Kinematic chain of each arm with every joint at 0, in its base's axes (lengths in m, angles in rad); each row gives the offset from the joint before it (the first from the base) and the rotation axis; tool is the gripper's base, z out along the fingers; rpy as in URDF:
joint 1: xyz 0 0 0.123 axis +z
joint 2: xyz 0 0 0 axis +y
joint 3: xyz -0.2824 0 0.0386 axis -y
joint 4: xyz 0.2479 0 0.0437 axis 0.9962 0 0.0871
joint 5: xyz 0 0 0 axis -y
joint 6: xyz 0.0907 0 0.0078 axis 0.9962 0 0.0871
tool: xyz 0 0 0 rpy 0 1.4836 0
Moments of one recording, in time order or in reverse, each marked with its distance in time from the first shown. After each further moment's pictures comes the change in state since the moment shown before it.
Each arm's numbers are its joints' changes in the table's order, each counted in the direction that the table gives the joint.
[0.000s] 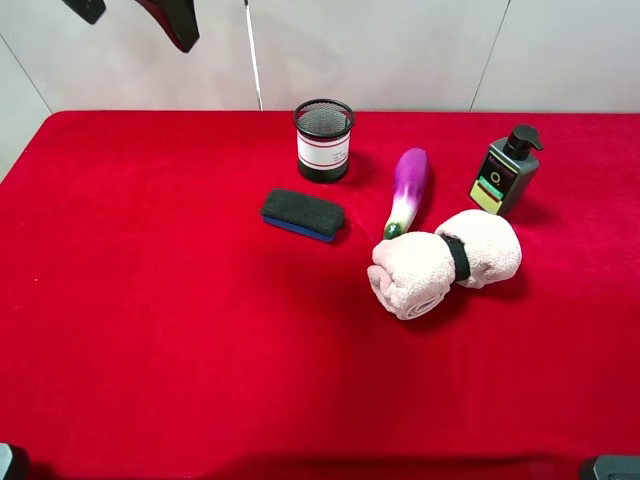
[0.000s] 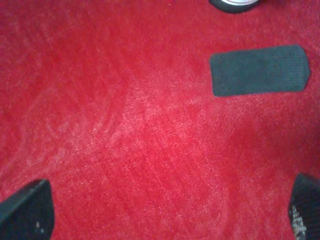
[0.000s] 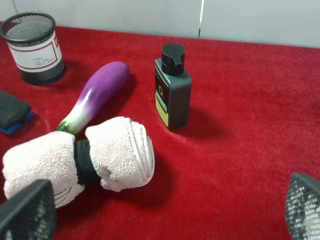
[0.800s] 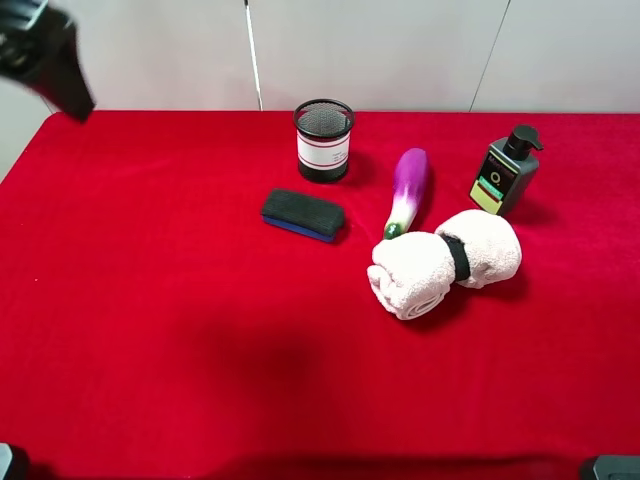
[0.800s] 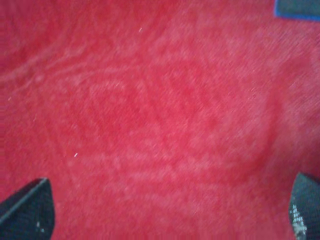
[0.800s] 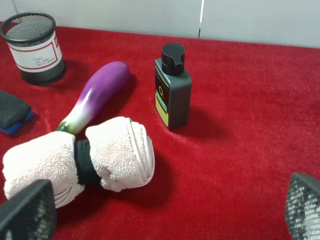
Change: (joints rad) left arm 0.000 -0.376 -0.434 0.112 0.000 -0.190; right arm 0.000 0.000 0.000 0.000 0.000 0.000
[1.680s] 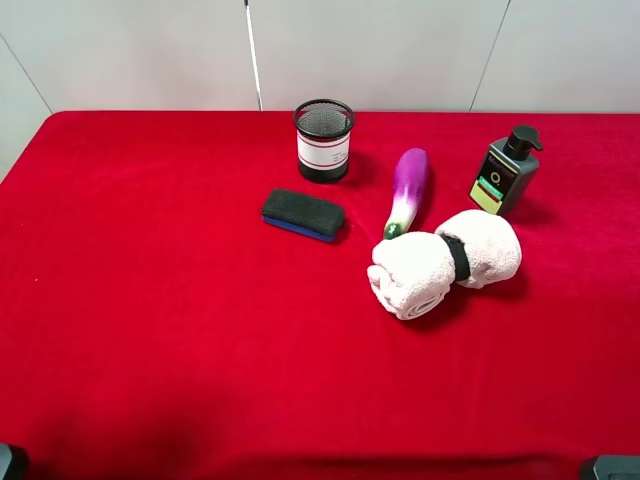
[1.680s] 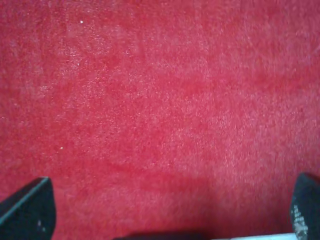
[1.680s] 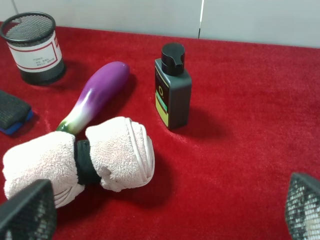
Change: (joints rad) left arm 0.195 -0.576 -0.628 -0.073 0.115 -0.009; right arm 0.000 0.000 0.000 0.000 0.000 0.000
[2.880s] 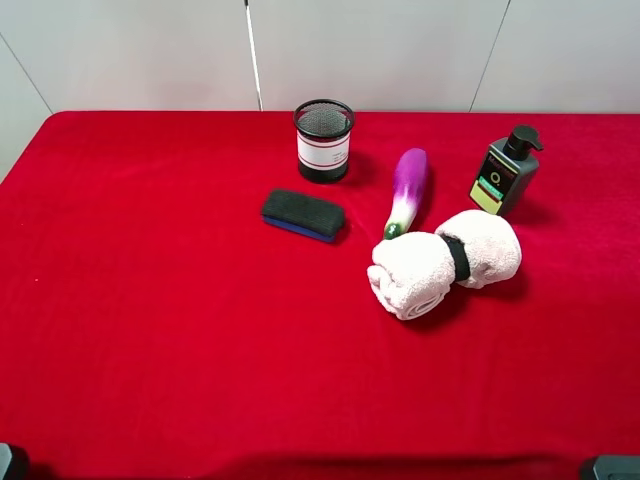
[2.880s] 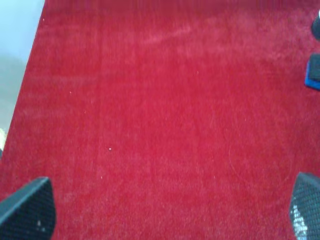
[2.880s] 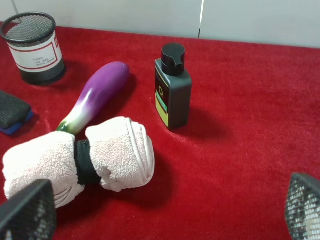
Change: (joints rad) left arm 0.317 -0.646 -0.051 -0.149 0.020 0.274; right arm 0.000 0.000 0.000 0.000 0.000 0.000
